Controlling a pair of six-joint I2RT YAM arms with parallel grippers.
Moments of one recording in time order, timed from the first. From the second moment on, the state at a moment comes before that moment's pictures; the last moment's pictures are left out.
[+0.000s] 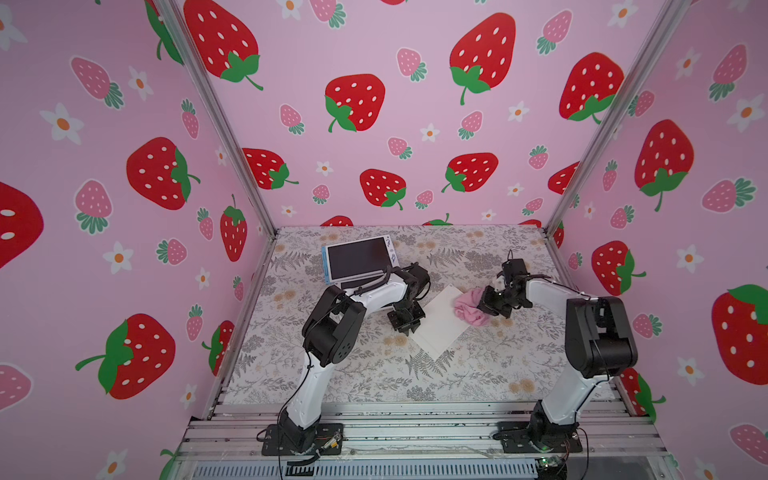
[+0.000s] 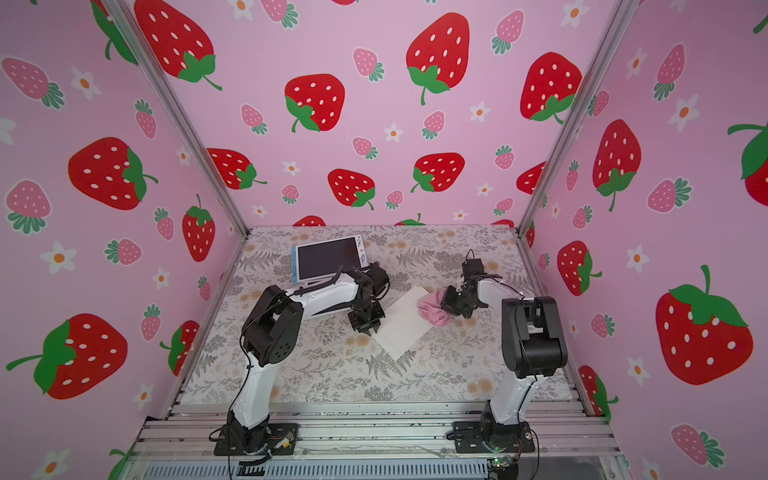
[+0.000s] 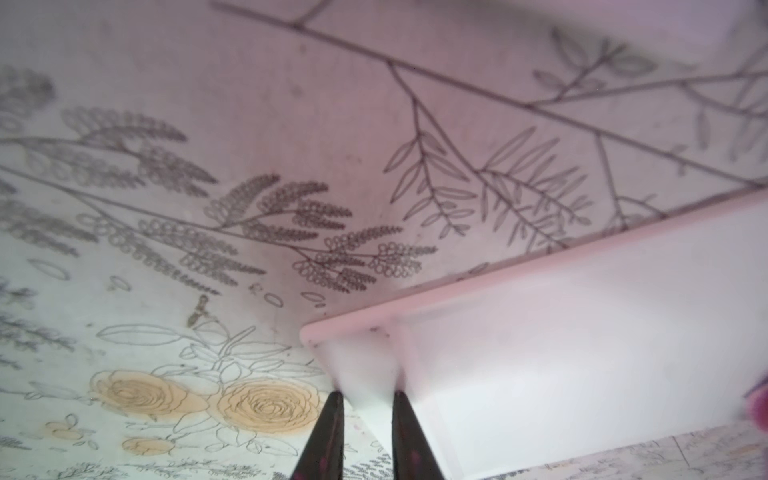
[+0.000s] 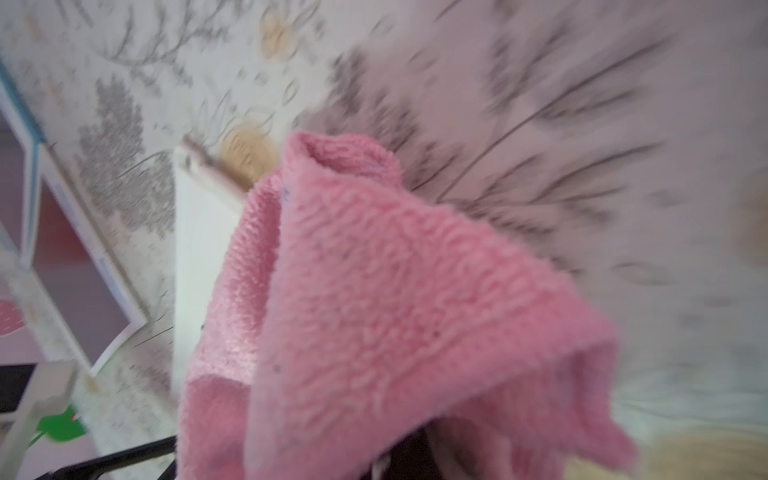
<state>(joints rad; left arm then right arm) -0.67 2.16 1.63 -1.02 0.21 -1.08 0.13 1.78 1.09 -0.60 -0.26 0.51</state>
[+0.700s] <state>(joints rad) -0.67 2.16 1.62 -1.02 0.22 -1.07 0.37 1.71 0.96 -0.53 -0.28 0.55</state>
